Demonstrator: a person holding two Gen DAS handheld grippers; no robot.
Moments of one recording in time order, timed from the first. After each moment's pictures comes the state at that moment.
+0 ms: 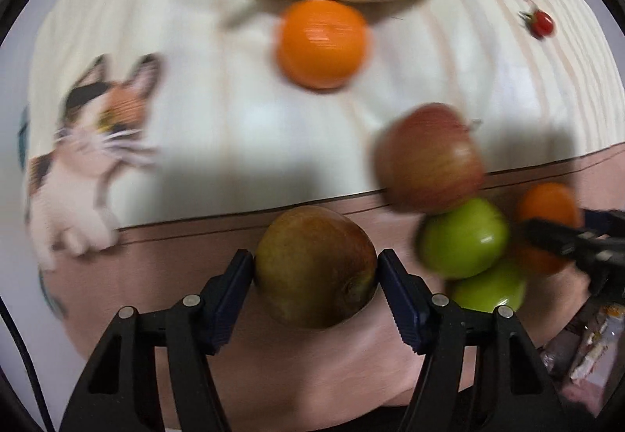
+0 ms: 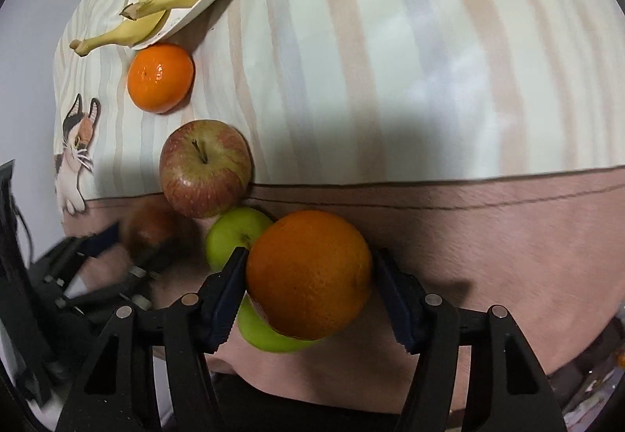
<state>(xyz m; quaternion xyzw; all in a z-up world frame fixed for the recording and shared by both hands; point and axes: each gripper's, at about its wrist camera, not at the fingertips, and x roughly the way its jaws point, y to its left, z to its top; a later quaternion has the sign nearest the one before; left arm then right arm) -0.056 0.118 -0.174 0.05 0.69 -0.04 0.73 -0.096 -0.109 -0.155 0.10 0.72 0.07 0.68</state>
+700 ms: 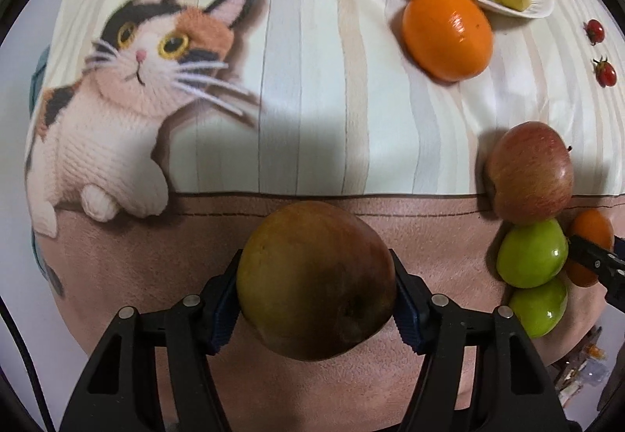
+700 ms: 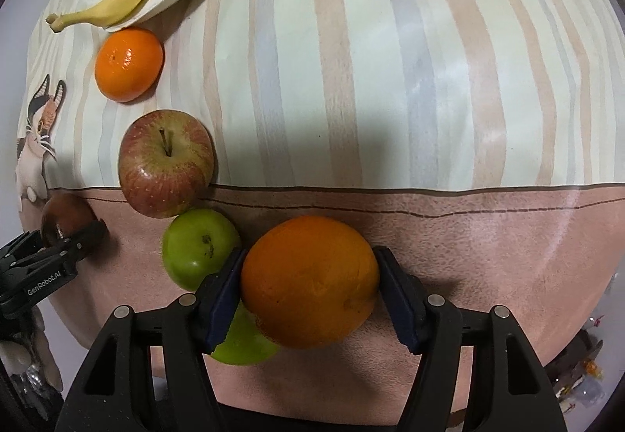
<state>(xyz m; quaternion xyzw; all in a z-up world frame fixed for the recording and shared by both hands) -0.068 0.176 -0.179 0.00 0.69 0.02 0.72 -0.092 -0.086 -0.164 0.05 0.71 0.04 0.70</state>
